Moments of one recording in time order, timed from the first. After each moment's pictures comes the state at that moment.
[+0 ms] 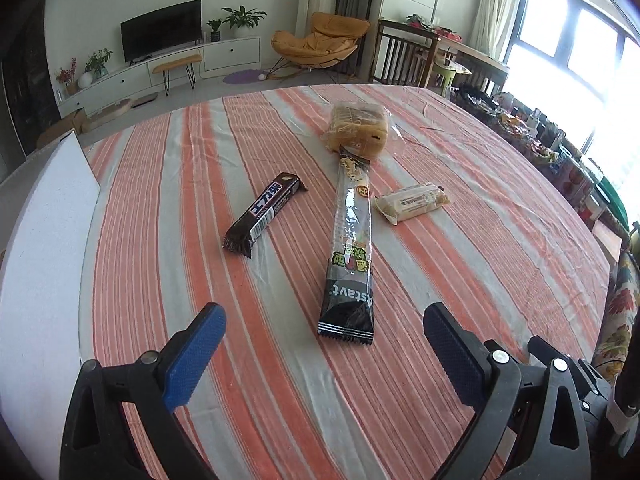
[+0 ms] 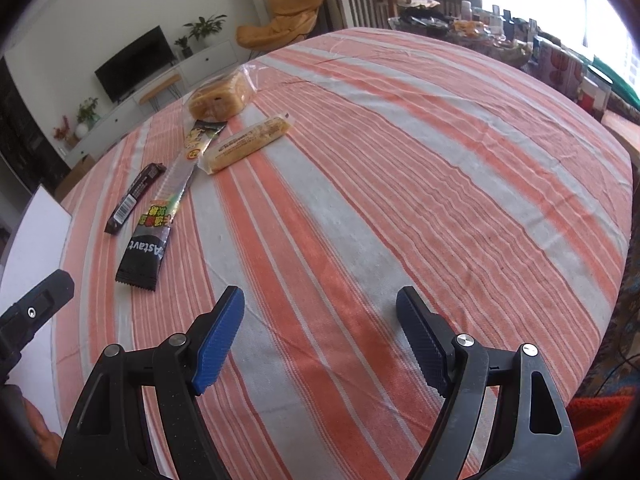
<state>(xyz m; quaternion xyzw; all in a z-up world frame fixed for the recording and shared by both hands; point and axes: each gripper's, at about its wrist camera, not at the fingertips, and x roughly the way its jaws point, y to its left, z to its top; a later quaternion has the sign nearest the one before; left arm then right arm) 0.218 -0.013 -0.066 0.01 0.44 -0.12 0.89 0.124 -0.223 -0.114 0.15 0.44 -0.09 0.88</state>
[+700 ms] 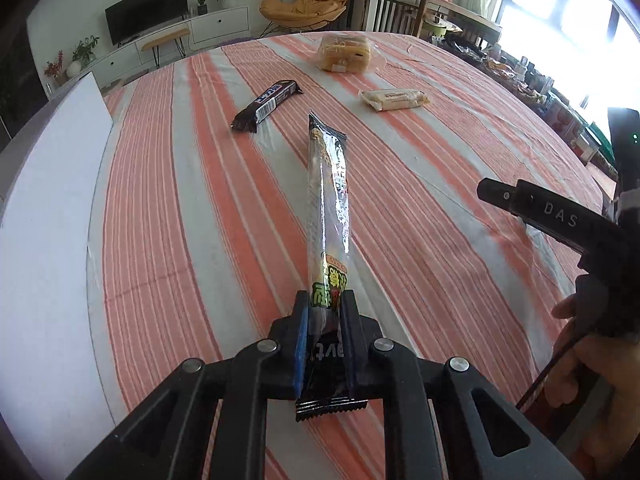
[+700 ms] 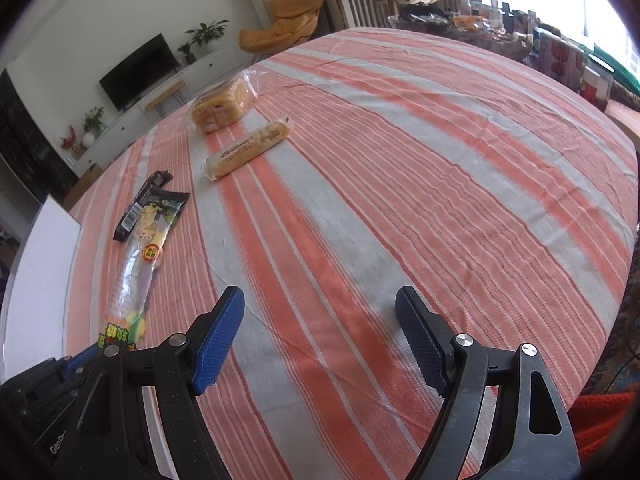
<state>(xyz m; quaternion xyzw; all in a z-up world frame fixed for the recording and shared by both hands) 0.102 0.016 -0.093 0.02 0.50 -0.12 0.86 0.121 -0.232 -0.113 0.18 0.43 -0.08 0.88</state>
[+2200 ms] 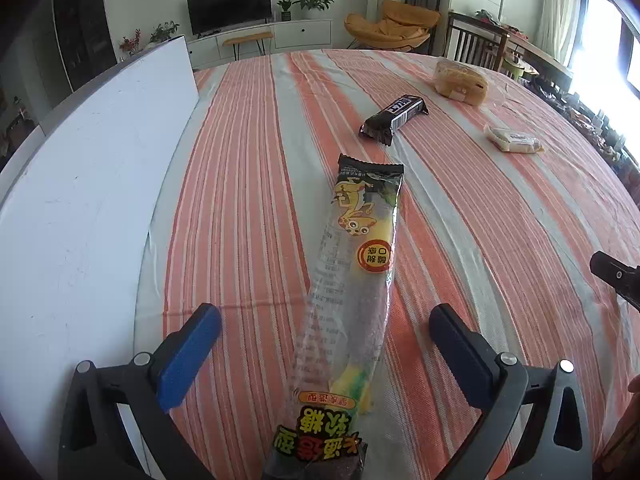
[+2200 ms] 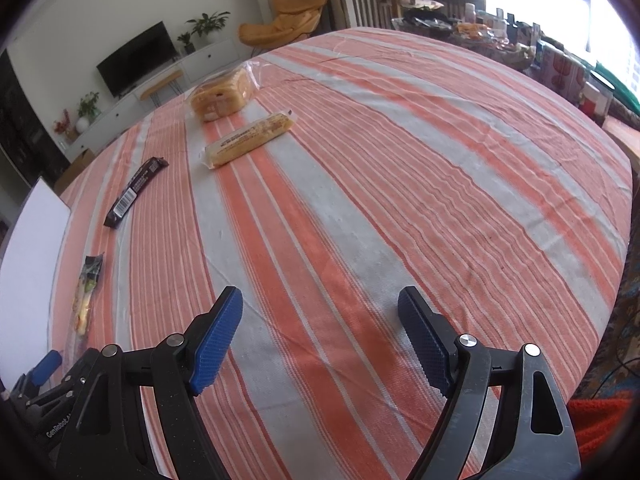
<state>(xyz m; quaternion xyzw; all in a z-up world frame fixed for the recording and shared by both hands) 0.146 0.067 -0.125 -0.01 0.46 0.01 0.89 0.125 -0.220 -0.115 0.14 0.44 -0.09 0.88</state>
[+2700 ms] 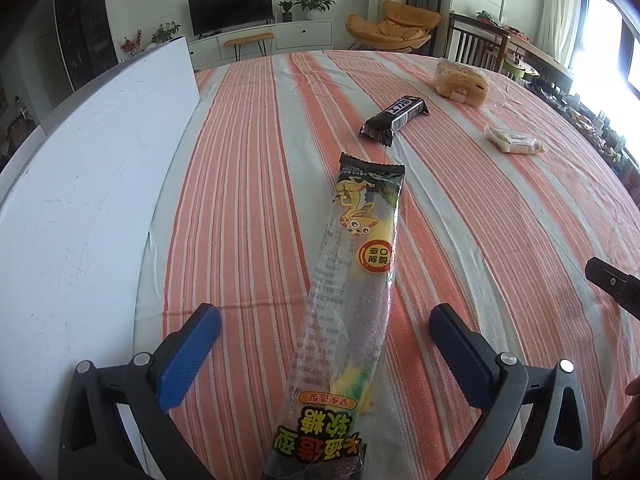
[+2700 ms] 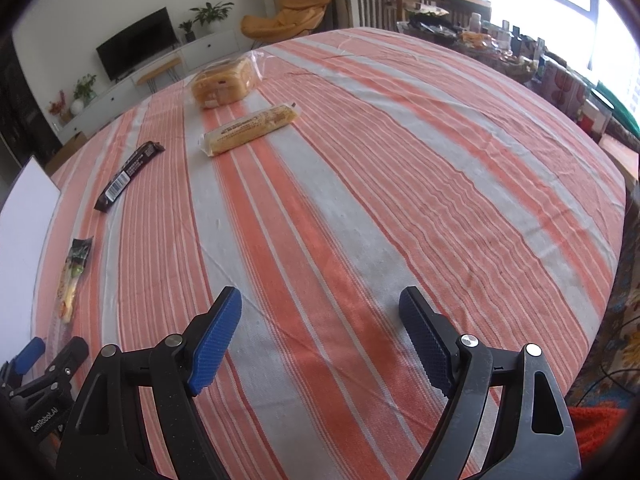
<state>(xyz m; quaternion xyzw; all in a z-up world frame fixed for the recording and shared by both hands) 0.145 0.068 -0.125 -0.01 0.46 0.01 0.89 0.127 -0.211 -0.117 0.10 0.45 -0.10 0.88</state>
